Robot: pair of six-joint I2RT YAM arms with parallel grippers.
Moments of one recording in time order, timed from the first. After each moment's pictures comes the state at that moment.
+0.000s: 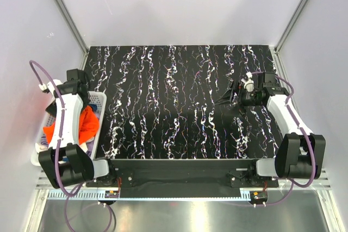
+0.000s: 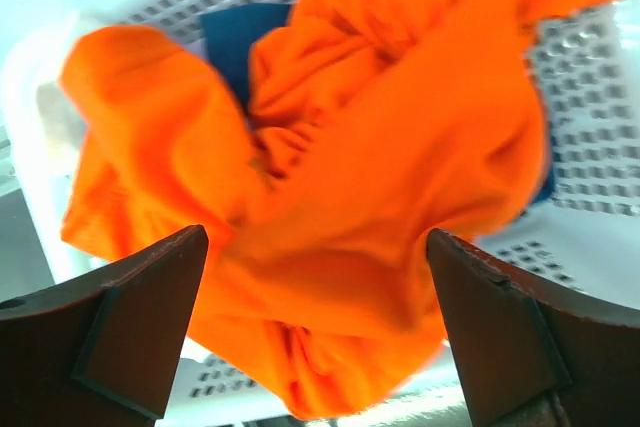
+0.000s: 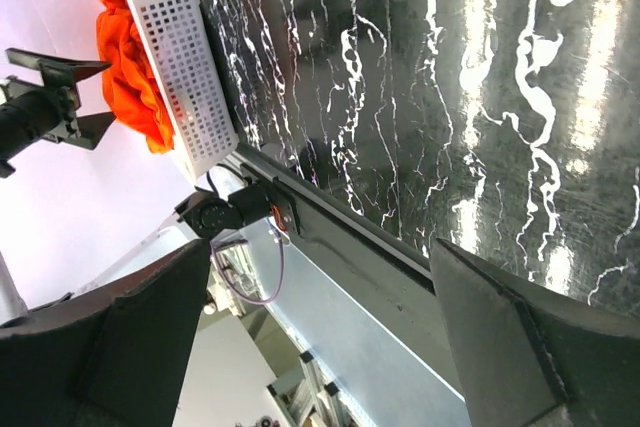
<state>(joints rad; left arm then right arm) 0.23 1.28 1.17 -1.10 -0.70 -0.80 -0.04 1.35 0.97 -0.73 -0.89 0.46</state>
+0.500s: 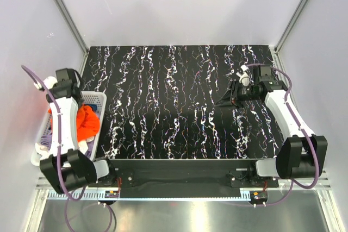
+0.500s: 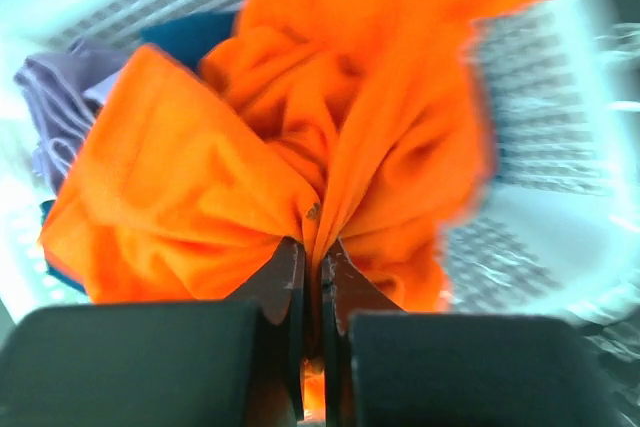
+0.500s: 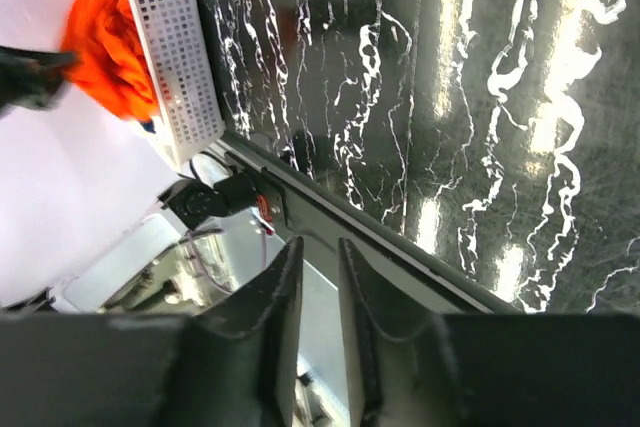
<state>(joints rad) 0.32 1.24 1.15 -0.99 -0.51 -0.66 0.04 1.36 1.09 -0.80 -0.83 0.45</state>
